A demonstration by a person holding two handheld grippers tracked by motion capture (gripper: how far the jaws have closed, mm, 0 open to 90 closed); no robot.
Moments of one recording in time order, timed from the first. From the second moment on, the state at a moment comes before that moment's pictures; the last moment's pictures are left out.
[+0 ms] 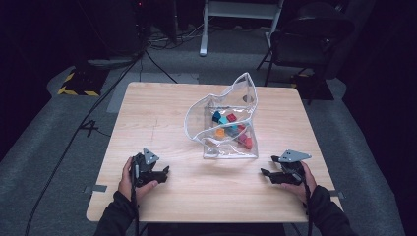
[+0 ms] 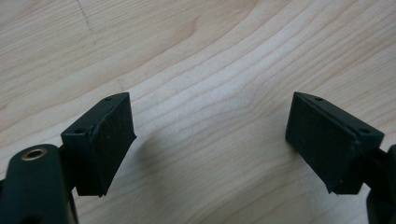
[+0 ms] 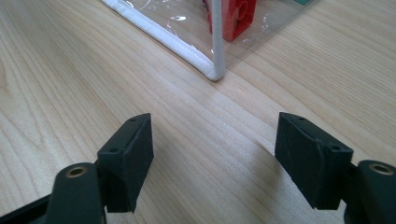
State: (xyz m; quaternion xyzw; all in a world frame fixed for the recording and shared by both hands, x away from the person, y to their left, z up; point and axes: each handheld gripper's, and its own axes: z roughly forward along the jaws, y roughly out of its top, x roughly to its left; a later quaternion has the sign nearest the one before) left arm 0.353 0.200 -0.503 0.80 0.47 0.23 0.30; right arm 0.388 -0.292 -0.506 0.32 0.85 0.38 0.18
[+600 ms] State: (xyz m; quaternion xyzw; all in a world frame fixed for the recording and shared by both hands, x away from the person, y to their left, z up) left arm 0.327 0.218 -0.506 0.78 0.51 0.19 0.32; right arm 0.392 -0.293 -0.506 0.34 0.84 0.38 0.17
